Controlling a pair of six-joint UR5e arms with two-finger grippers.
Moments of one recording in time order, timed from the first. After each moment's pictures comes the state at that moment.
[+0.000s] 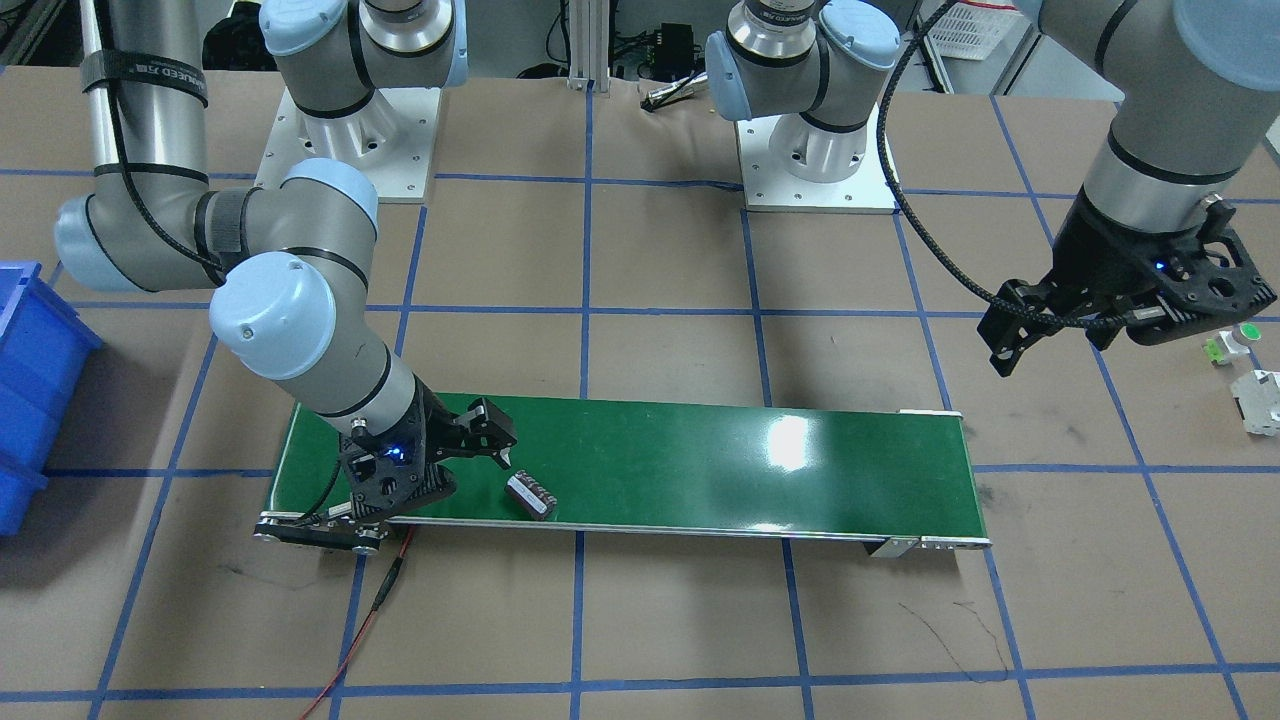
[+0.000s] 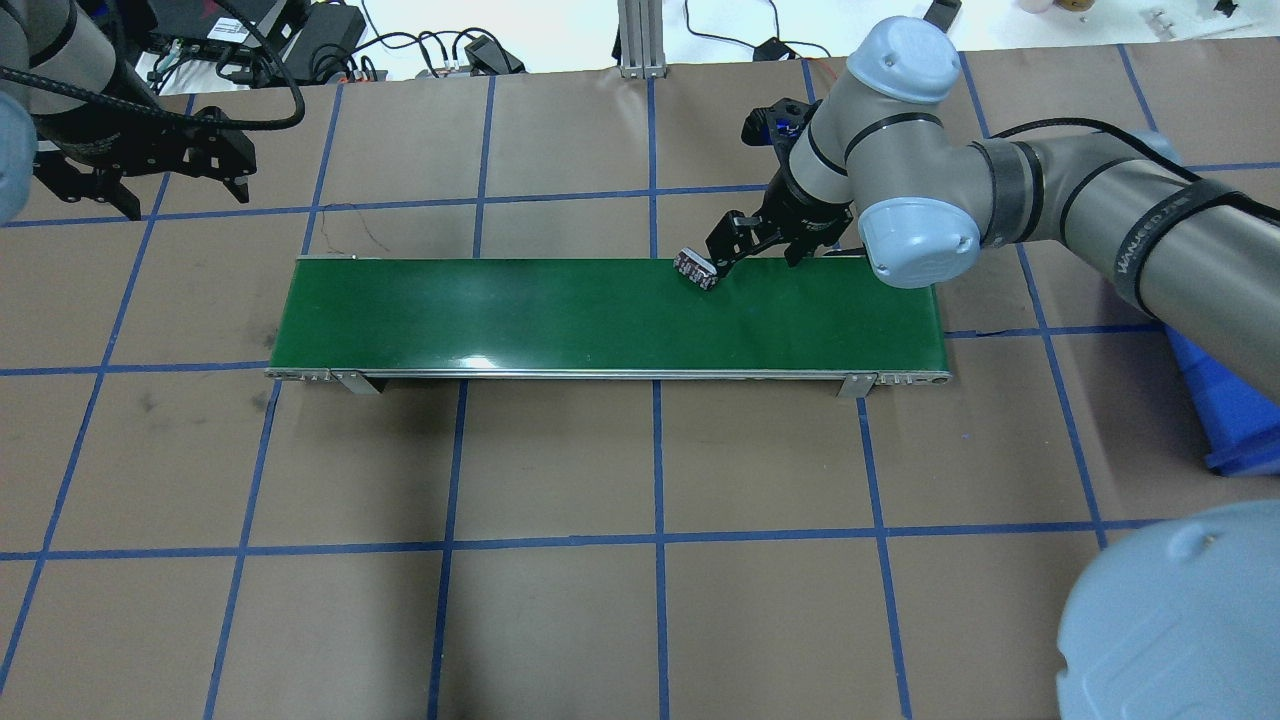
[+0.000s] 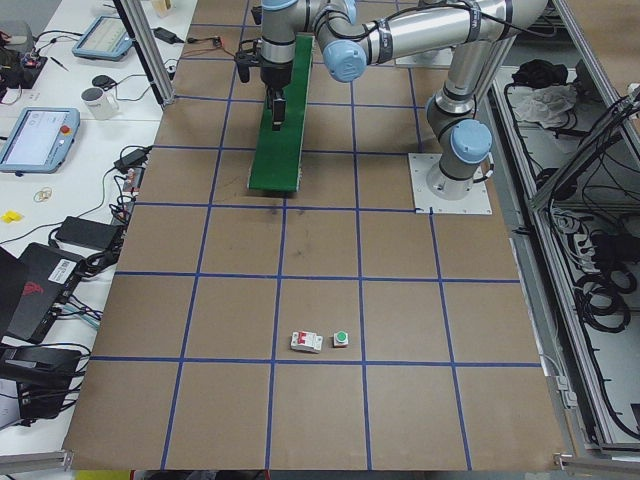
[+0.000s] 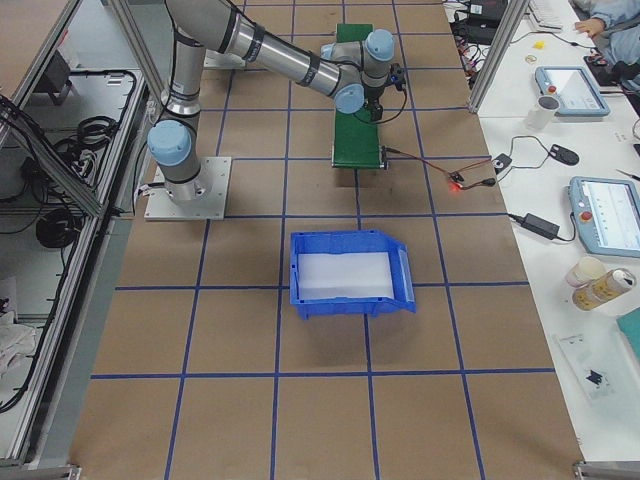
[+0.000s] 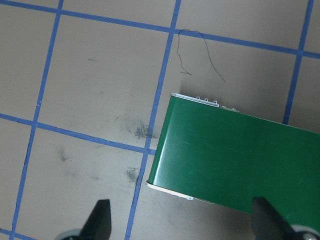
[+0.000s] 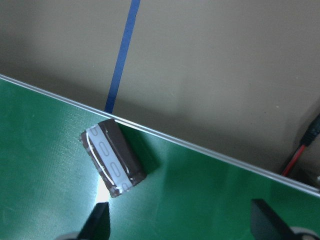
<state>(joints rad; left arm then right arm) -1.34 -1.63 -1.62 -1.29 1.68 0.02 1.64 -1.18 1.72 -2.18 -1.29 -0.18</state>
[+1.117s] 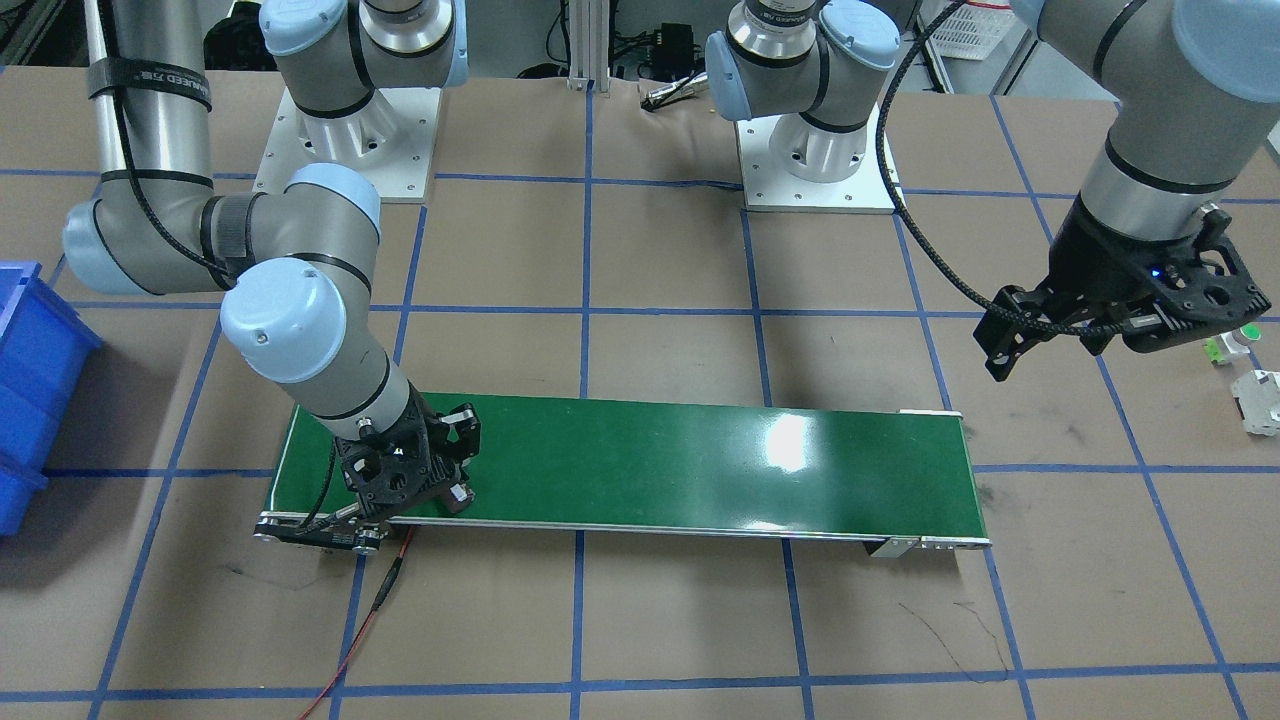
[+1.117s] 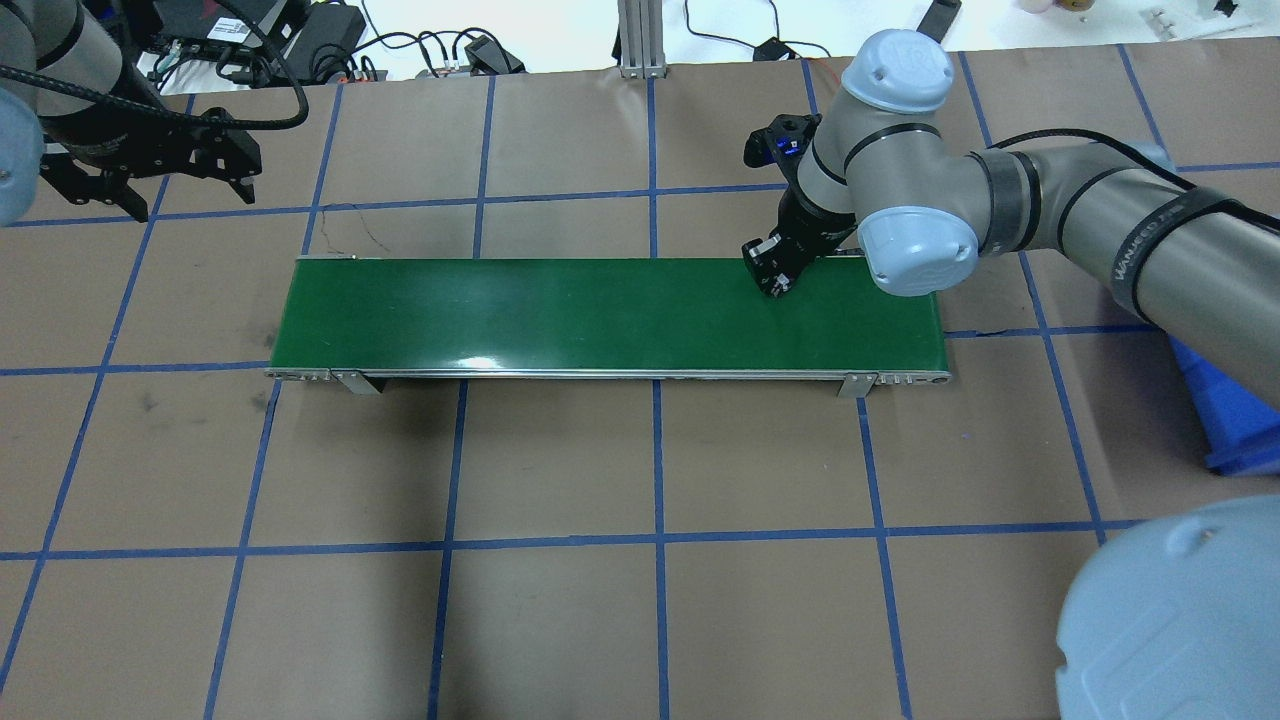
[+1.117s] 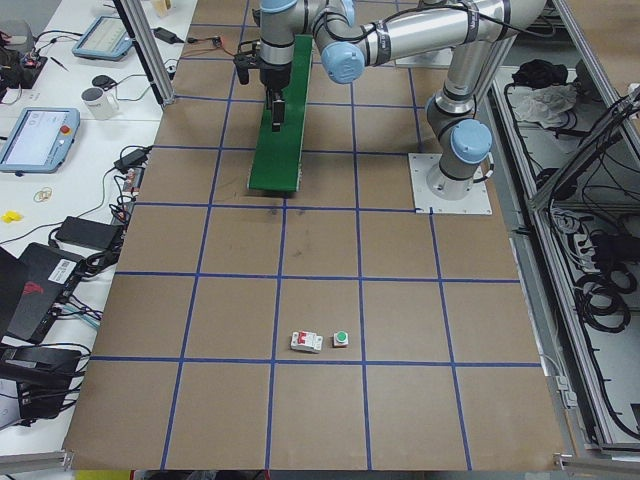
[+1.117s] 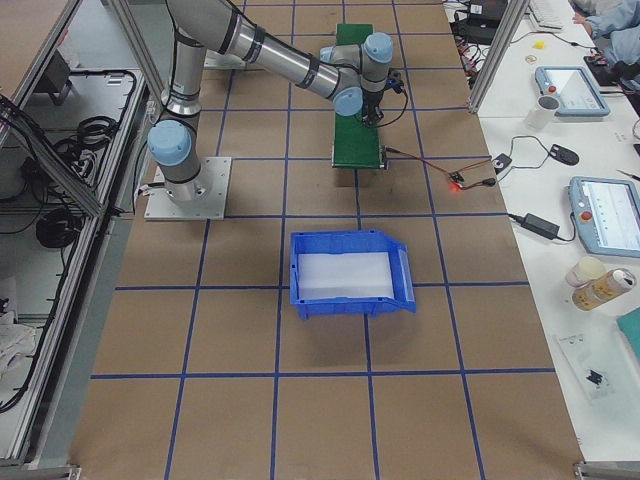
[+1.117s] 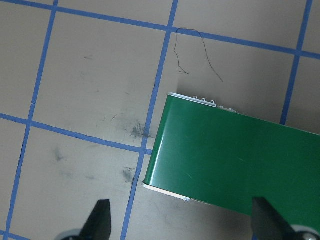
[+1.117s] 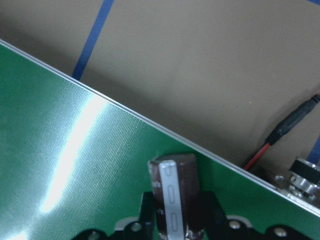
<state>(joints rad) -1.34 -1.64 -1.62 -1.29 1.67 0.01 1.64 -1.17 1.73 -2.19 -1.39 -0.36</state>
